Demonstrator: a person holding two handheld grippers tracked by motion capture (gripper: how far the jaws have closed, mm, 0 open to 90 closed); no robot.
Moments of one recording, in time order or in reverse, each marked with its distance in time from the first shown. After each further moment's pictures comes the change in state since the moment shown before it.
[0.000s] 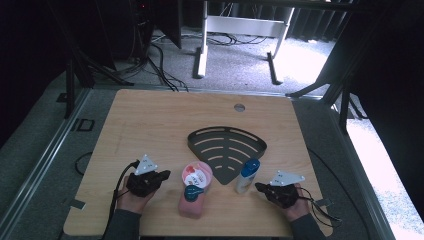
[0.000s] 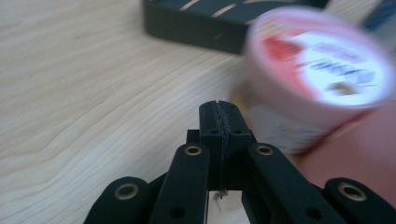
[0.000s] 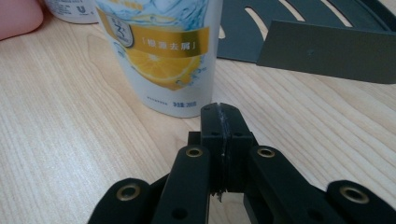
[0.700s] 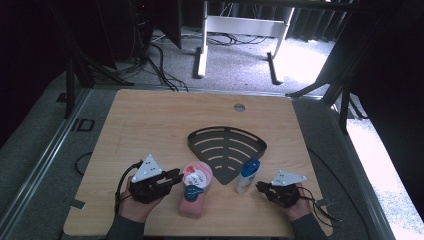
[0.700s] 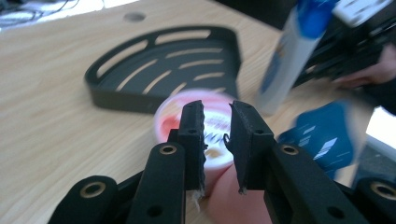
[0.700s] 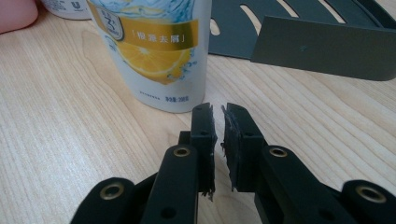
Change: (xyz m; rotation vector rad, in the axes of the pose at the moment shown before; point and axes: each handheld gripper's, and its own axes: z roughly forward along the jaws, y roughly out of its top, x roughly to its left) left arm -0.049 0.044 -0.041 -0.139 -0.102 0.072; right arm -0.004 -0.002 -0.002 -0.002 -0.007 -0.008
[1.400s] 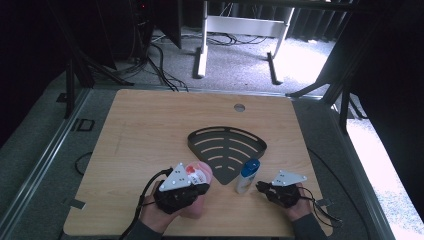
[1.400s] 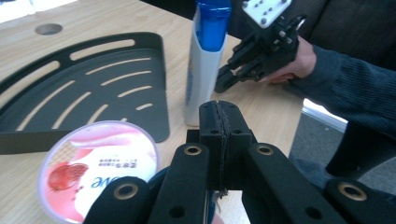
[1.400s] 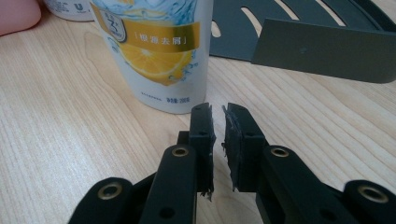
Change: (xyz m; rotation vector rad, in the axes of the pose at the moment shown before) left arm -0.048 0.018 0.030 0.049 -0.171 0.068; right arm 0.000 0.000 0.000 -0.005 0.004 -0.008
